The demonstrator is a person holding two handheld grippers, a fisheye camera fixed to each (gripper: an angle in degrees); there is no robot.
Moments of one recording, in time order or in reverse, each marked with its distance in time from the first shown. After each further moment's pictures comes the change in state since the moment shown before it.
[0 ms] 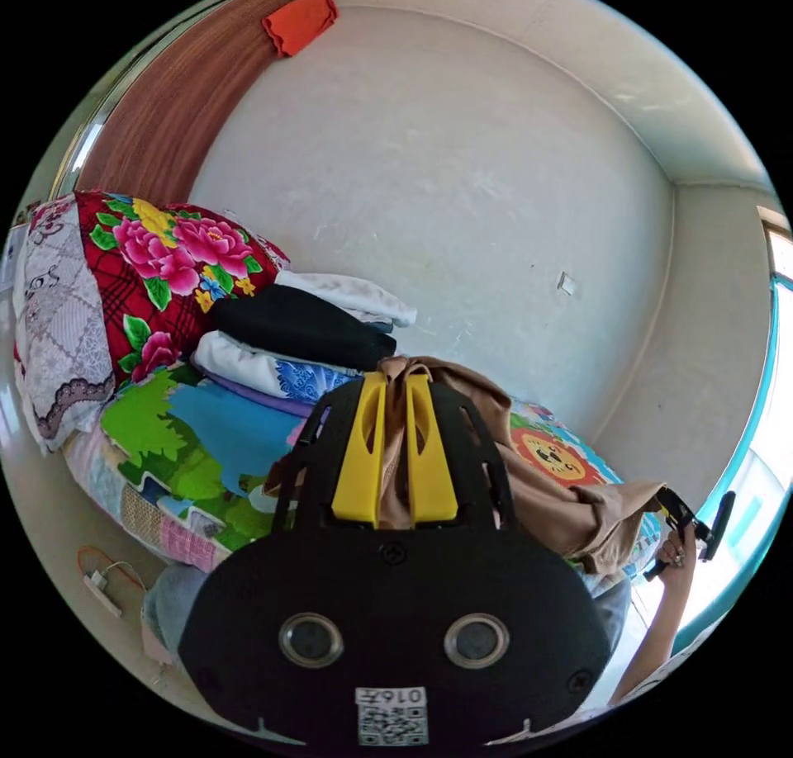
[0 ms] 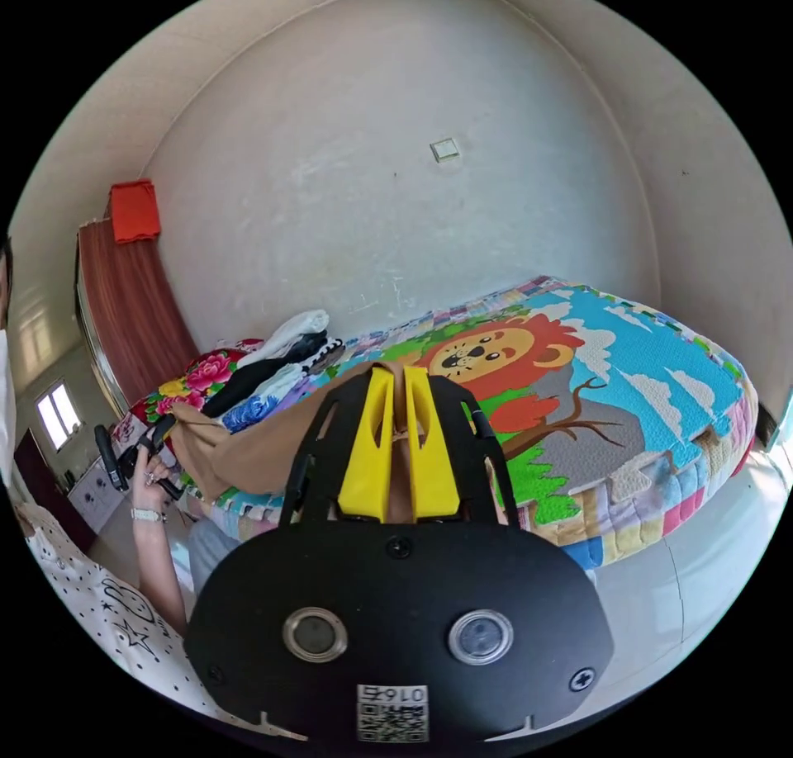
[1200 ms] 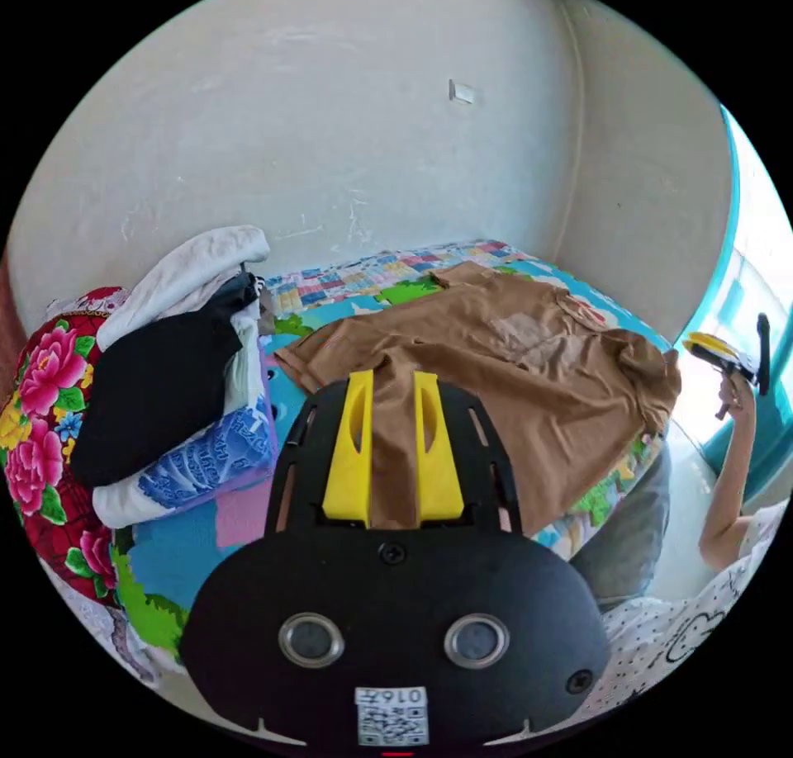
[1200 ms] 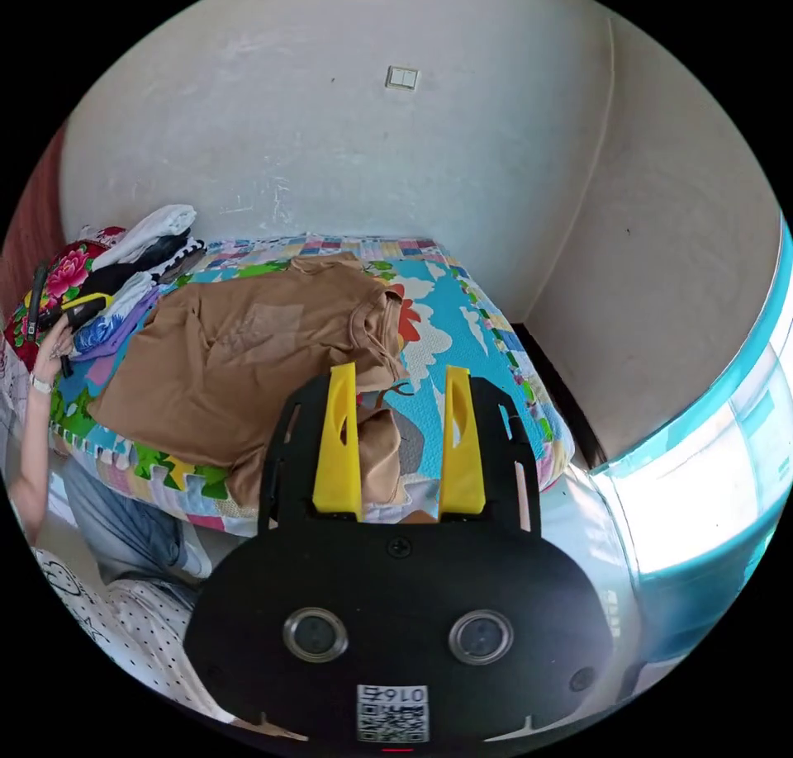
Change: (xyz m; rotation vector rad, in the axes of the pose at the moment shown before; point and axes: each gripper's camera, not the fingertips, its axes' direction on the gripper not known) left arm 0.131 -0.050 0.210 -0.508 0.155 0.561; right arm 0.050 -0.057 0.005 -0.336 0.503 -0.232
